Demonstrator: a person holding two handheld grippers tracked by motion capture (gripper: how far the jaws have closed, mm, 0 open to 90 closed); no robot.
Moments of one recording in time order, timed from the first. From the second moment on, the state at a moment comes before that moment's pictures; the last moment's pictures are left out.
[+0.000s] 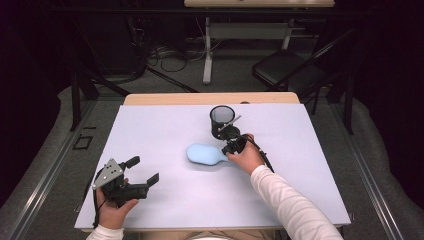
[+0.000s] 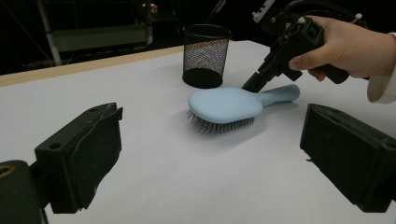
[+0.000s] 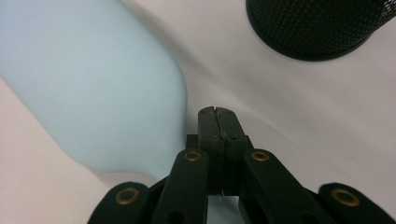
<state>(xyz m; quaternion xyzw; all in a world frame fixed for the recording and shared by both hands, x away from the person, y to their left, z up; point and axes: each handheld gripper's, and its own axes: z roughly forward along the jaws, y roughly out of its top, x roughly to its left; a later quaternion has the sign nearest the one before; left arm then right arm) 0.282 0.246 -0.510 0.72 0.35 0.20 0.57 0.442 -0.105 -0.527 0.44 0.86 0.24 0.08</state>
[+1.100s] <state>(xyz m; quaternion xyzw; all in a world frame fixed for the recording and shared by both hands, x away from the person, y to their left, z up) 0.282 0.244 -0.511 0.72 0.35 0.20 0.57 0.425 -0.110 -0.530 0.44 0.86 0.25 0.06</state>
